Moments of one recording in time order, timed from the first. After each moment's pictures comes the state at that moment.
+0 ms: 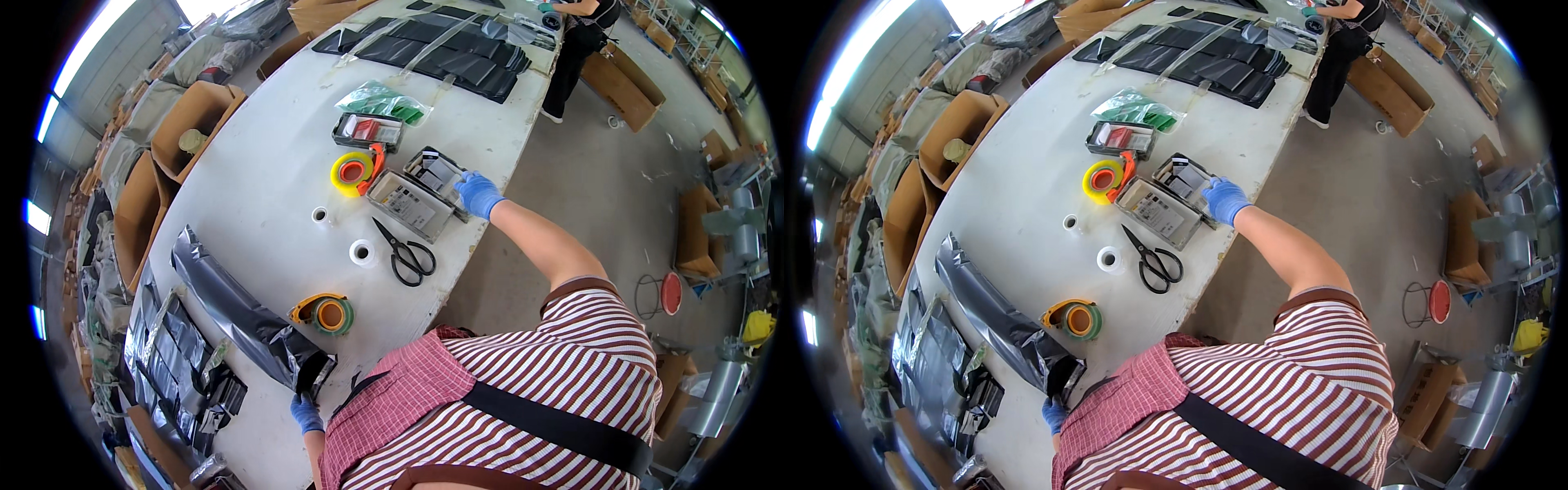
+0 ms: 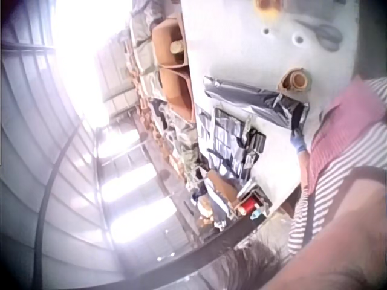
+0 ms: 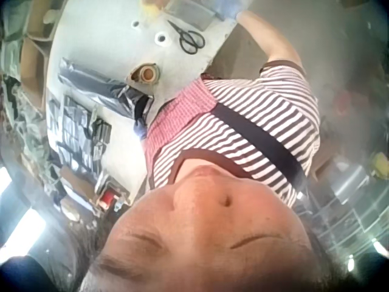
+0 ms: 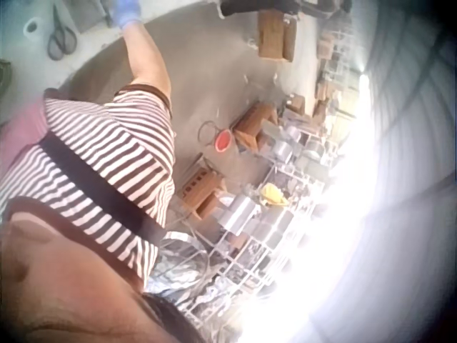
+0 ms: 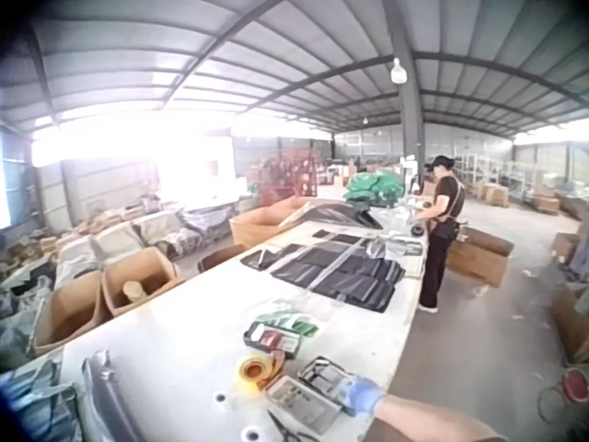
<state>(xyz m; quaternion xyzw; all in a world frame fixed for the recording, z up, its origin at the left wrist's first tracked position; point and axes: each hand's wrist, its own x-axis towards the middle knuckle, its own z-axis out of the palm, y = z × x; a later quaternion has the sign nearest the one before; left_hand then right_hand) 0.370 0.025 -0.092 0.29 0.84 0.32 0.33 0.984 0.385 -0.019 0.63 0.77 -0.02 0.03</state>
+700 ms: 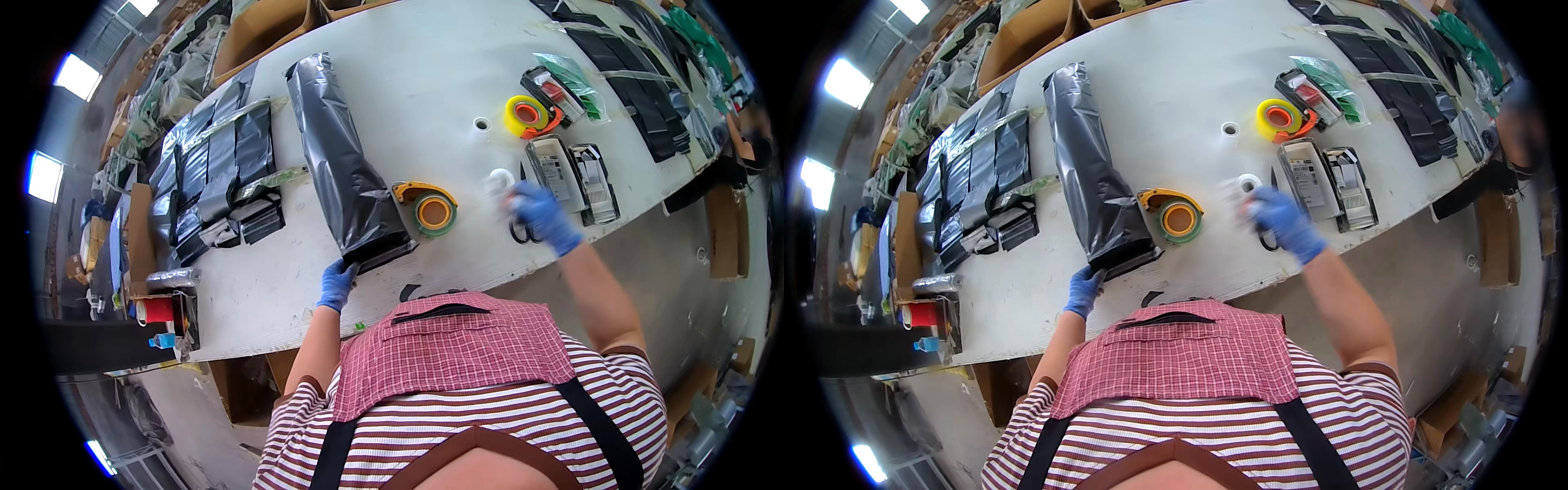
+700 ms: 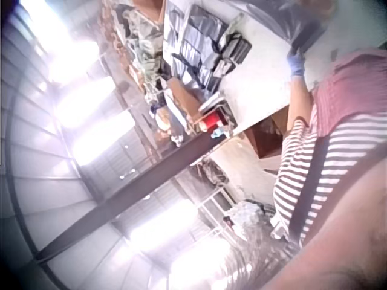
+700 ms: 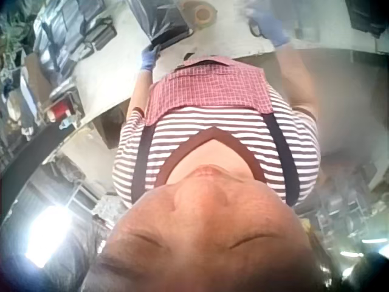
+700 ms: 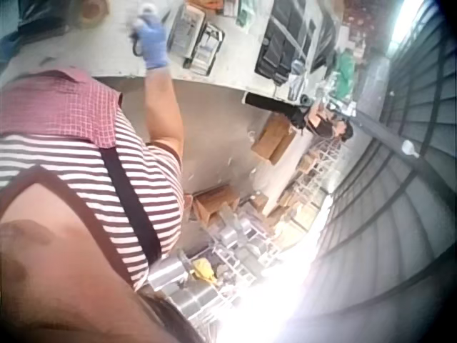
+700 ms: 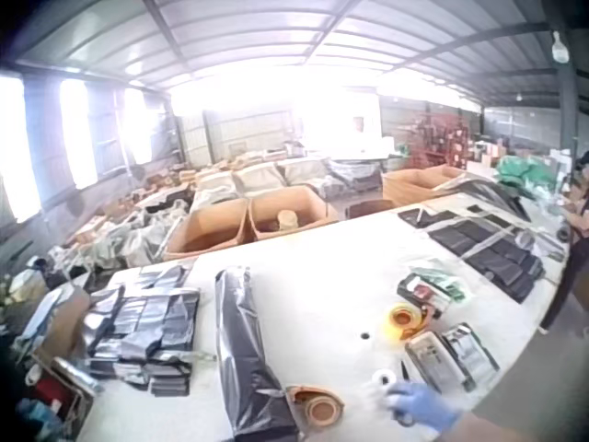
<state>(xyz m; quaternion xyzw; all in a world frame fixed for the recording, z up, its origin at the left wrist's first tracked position) 0.392 0.032 -0.075 0.24 0.78 0.39 0.42 0.774 0.289 0.073 0.39 0.60 -0.66 -0.23</state>
